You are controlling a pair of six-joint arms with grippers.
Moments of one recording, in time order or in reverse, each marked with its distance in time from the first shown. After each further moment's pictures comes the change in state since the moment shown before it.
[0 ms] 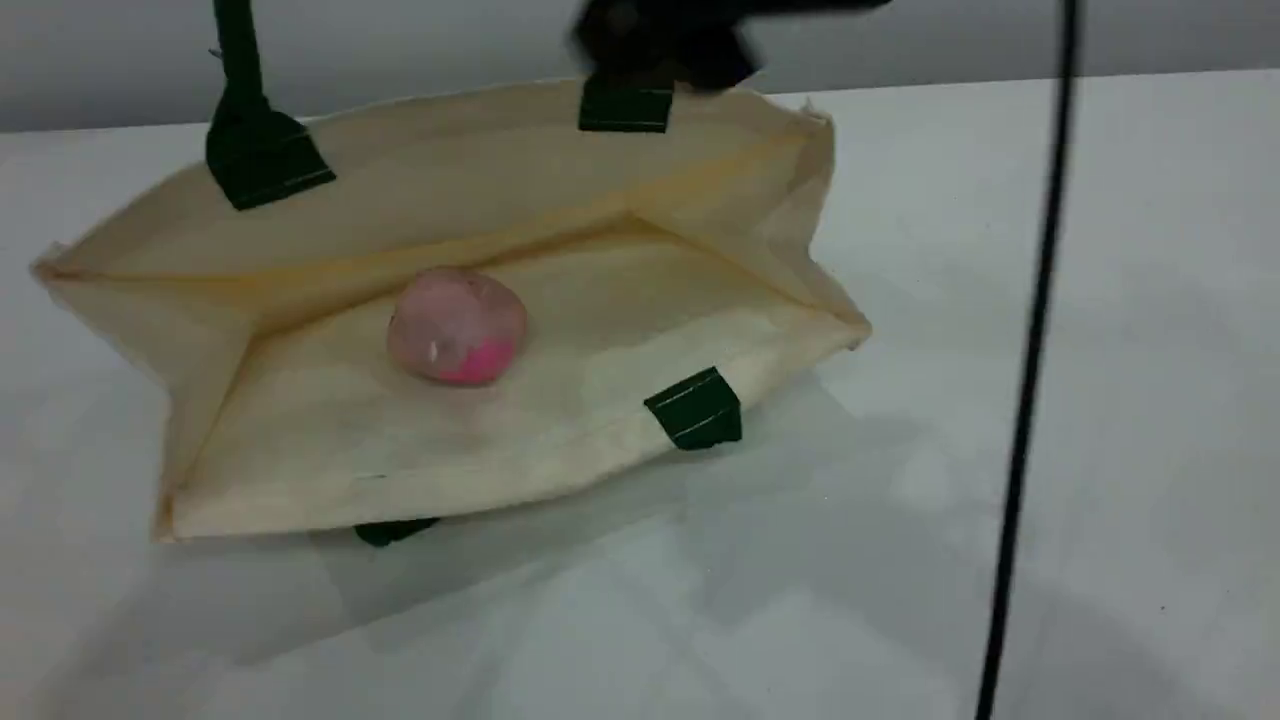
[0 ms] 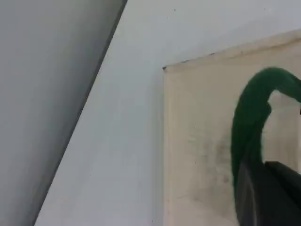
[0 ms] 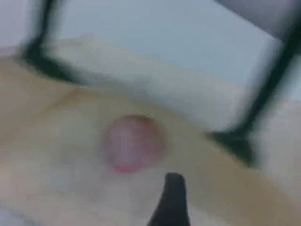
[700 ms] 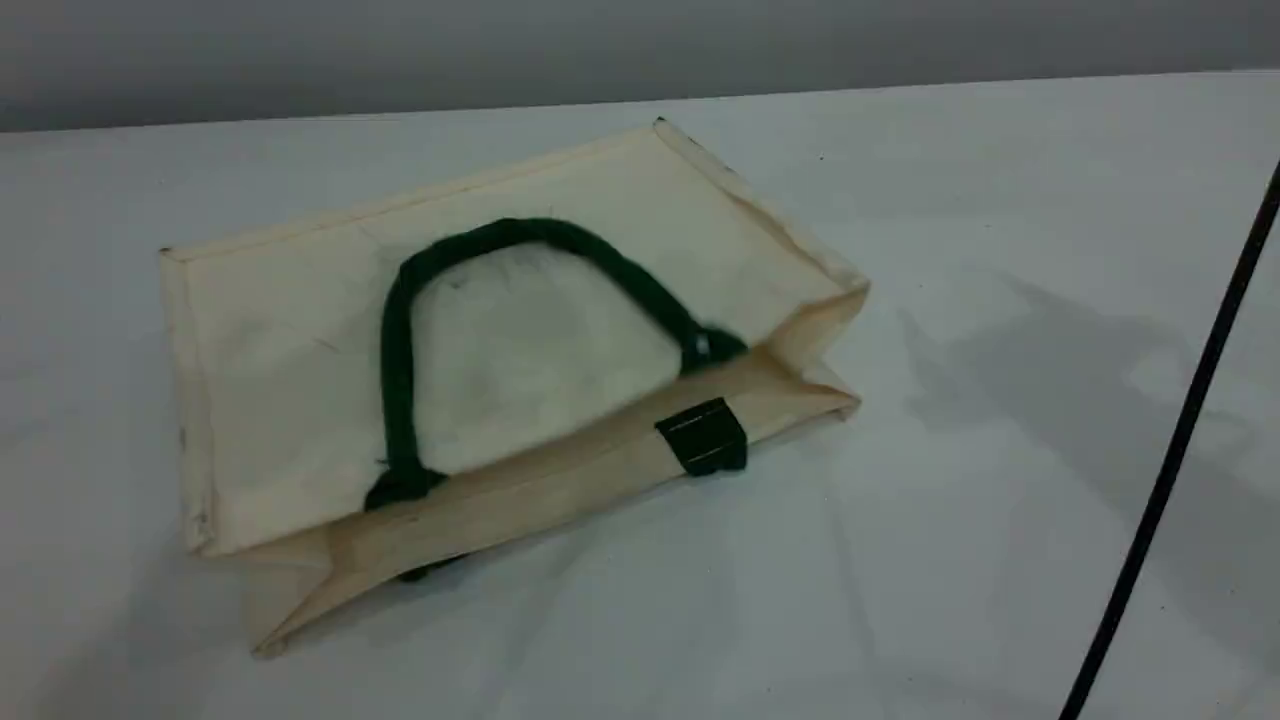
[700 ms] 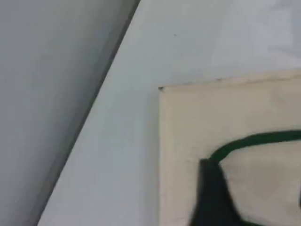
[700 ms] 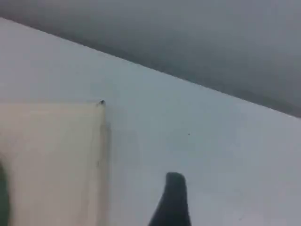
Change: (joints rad) left arm 0.000 0.000 0.000 -0.056 -0.046 0.000; right arm -0.357 -0.004 -0.002 0.000 -0.053 -0.019
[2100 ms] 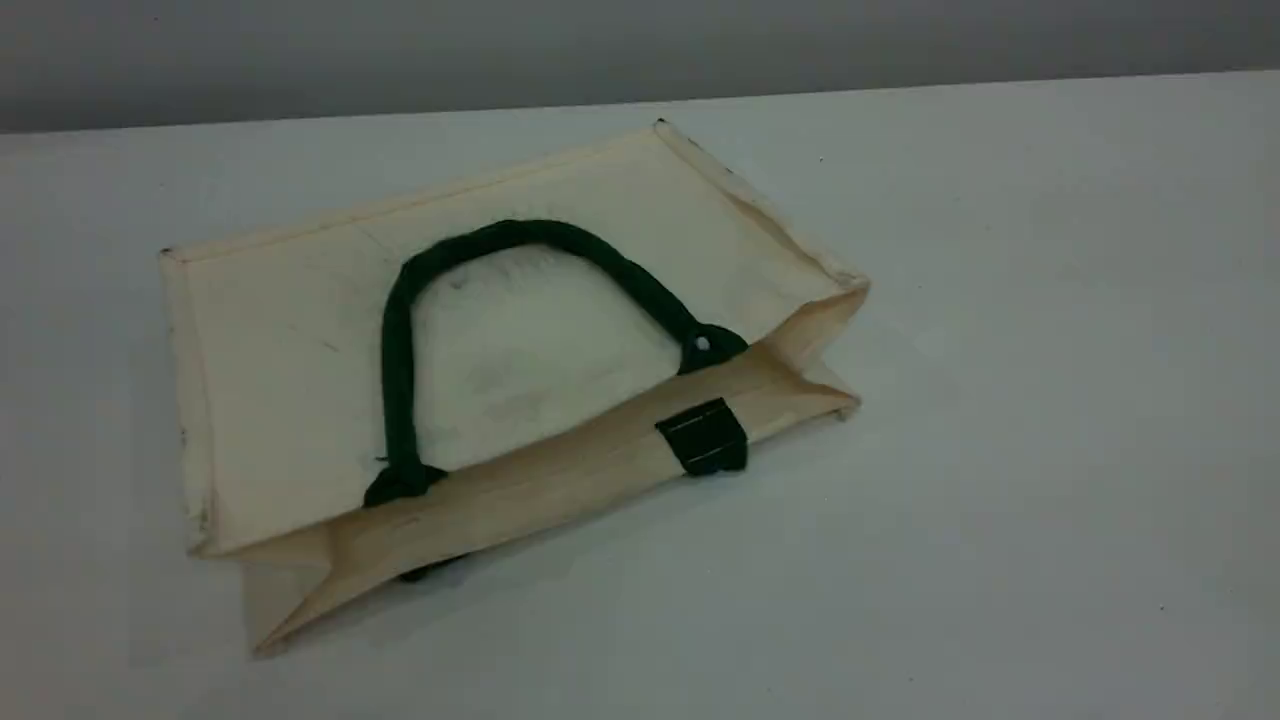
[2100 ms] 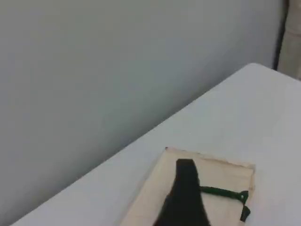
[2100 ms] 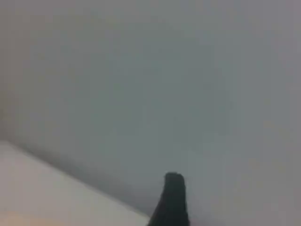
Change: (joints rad) left arm 0.000 -0.995 0.334 0.047 0.077 -0.518; right arm 0.000 -1.000 -0.078 0.006 0.602 -0.082
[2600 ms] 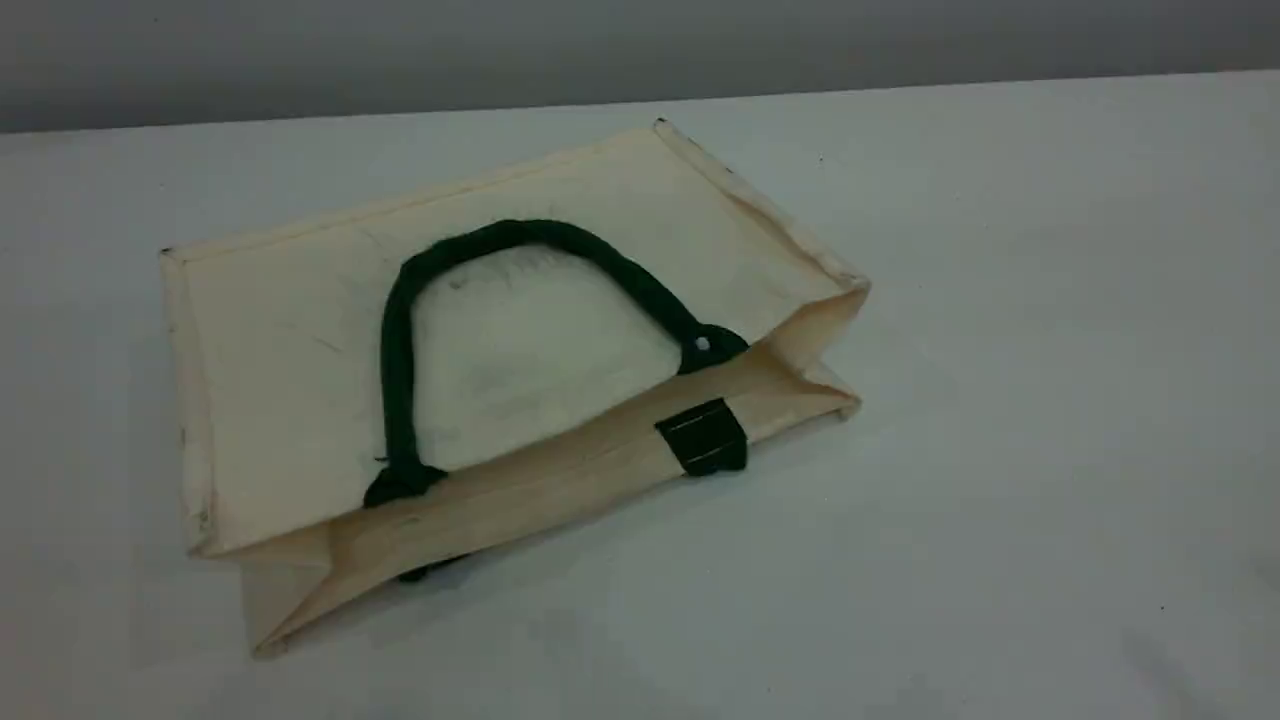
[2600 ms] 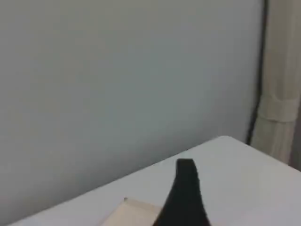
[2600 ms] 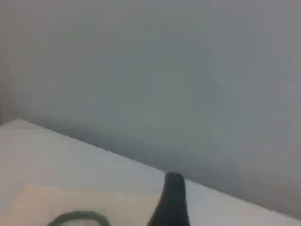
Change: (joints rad) left arm 0.000 -0.319 0.788 -0.317 -0.724 0.109; right arm 0.002 0.003 0.424 0.358 -0.360 -0.231
